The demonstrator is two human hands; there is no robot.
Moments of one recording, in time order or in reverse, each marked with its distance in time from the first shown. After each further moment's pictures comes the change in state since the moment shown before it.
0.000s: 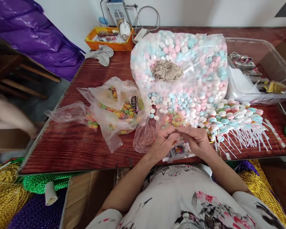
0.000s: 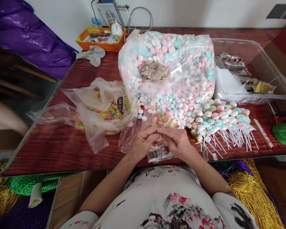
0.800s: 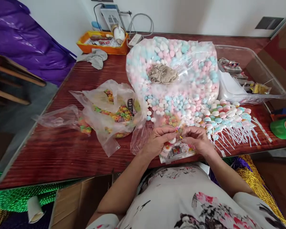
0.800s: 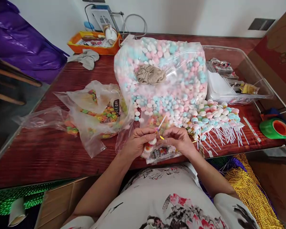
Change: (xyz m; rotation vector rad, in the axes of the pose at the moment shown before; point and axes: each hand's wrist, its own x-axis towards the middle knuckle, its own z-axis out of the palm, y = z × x) left_hand 0.004 -0.009 -0.012 -0.543 -0.080 -0.293; right_hand -0.010 -0.003 -0.004 0.488 0.043 0.362
